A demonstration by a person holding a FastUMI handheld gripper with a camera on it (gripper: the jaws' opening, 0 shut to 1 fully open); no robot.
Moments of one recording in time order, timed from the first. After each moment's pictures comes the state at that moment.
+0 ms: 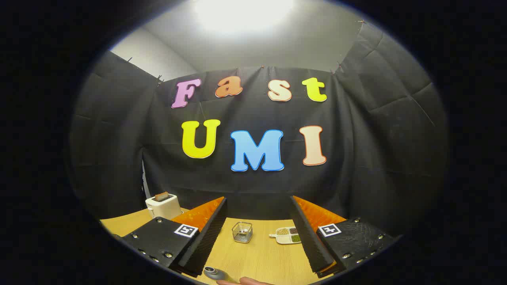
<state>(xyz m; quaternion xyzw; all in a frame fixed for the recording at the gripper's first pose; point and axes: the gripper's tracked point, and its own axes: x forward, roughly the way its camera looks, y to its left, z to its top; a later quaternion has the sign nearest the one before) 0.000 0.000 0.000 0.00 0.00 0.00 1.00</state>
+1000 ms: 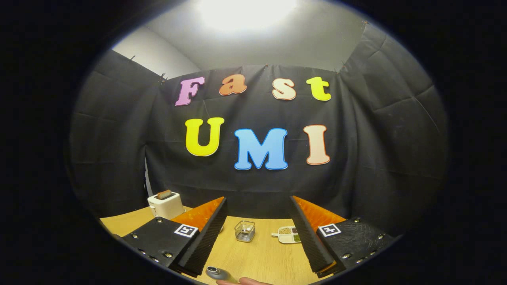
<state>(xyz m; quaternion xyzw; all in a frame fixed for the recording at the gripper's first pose) 0.002 0.013 0.005 0.00 0.00 0.01 1.00</state>
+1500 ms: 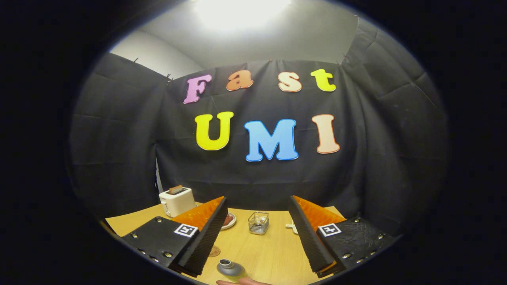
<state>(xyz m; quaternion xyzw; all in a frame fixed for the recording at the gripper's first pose) -0.017 0.043 -0.066 0.02 0.01 0.05 1.00</state>
